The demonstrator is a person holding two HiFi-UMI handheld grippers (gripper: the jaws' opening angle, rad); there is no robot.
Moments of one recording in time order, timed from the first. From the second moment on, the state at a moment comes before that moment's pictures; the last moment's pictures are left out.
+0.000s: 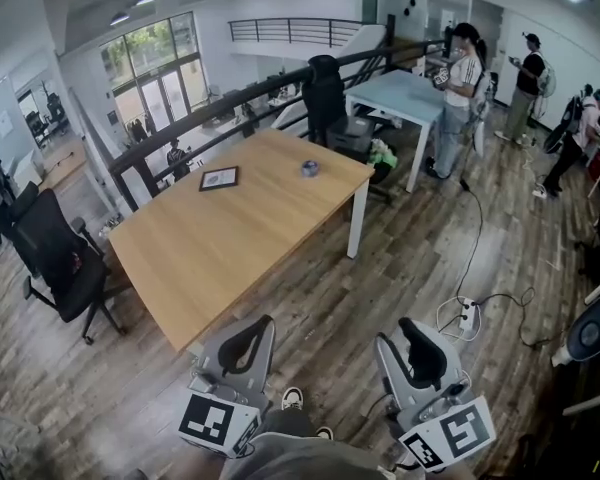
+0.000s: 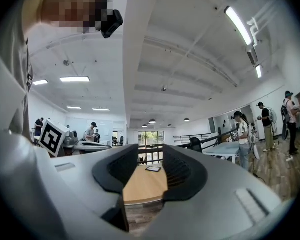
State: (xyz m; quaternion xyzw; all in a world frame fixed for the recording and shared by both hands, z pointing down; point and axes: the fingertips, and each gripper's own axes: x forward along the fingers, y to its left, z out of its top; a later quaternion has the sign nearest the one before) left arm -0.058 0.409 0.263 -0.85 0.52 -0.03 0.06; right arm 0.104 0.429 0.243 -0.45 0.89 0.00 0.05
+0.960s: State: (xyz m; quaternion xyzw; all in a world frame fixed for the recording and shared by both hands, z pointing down) left arm -0.051 0.263 0.288 -0.87 0.49 -0.05 0.04; right arm 0.108 0.286 0.276 -0.48 0.88 -0.02 0.02
